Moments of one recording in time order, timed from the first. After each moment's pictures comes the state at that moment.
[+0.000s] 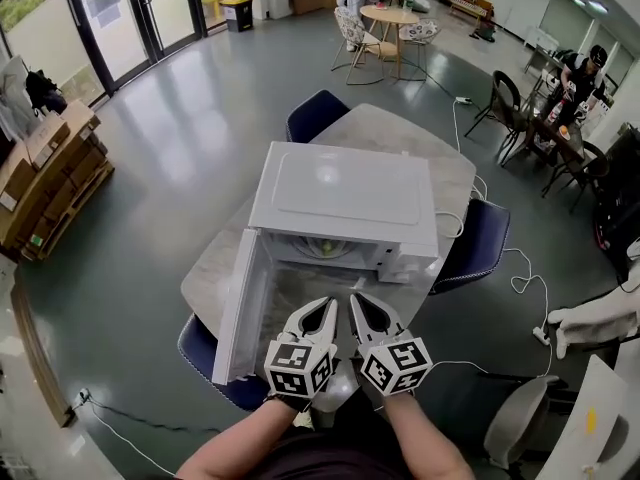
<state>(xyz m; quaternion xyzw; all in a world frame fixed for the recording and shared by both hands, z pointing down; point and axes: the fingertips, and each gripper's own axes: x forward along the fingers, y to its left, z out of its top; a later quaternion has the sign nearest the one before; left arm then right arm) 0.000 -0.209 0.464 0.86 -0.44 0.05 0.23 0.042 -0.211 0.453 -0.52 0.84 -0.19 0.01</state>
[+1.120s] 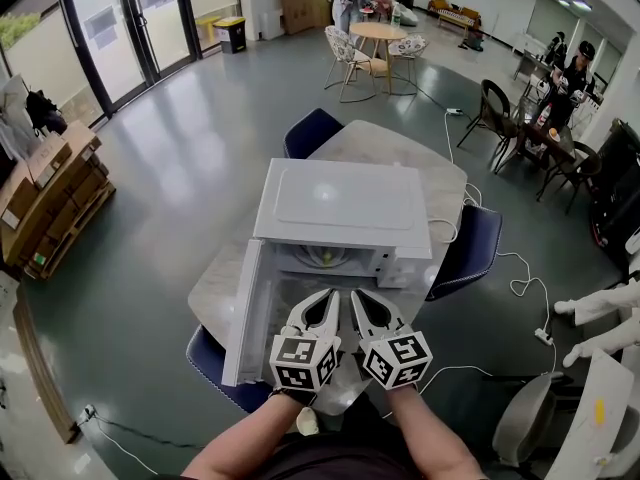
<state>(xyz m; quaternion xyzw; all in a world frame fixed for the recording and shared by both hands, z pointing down) 0.001 -0.214 0.421 0.88 -0.44 0.03 0.18 0.040 -0.209 0.425 -0.53 0.84 -0.15 0.01</state>
